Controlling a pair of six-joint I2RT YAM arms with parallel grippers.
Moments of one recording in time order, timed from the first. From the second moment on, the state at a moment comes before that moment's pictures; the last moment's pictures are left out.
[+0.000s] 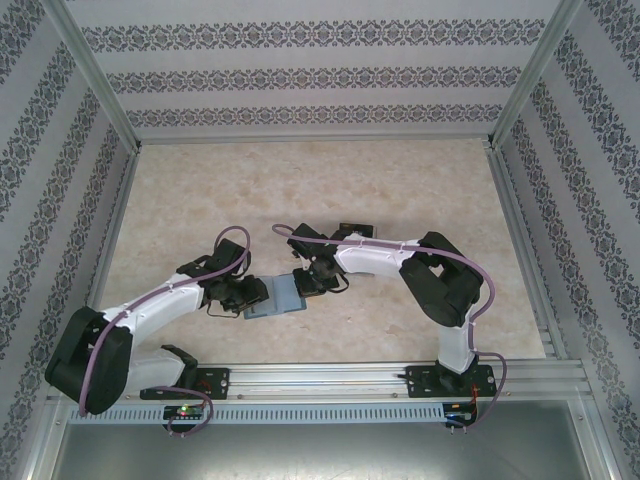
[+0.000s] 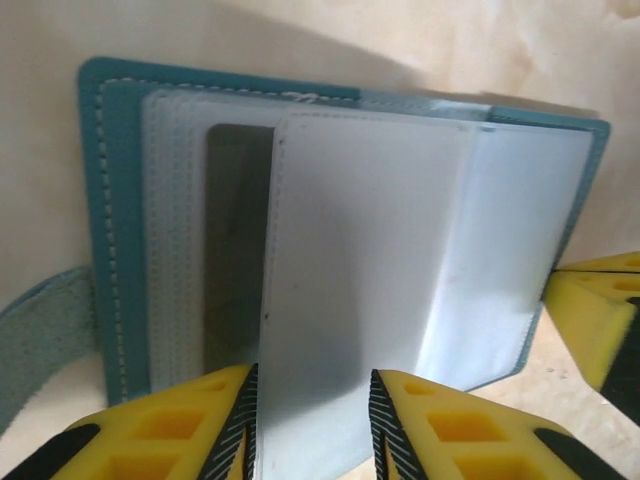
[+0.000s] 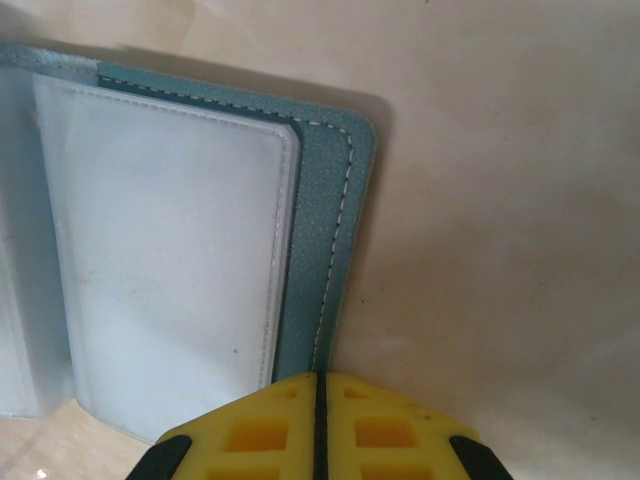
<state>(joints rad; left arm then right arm) -0.45 1.23 0.57 -0.51 0.28 -0.84 0.87 1.93 1.23 -0.60 -0.26 0.60</state>
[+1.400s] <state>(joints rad) -0.50 1.35 0.66 -0.42 0.33 -0.77 0.87 1.85 1.23 -0.57 -0.22 0.61</state>
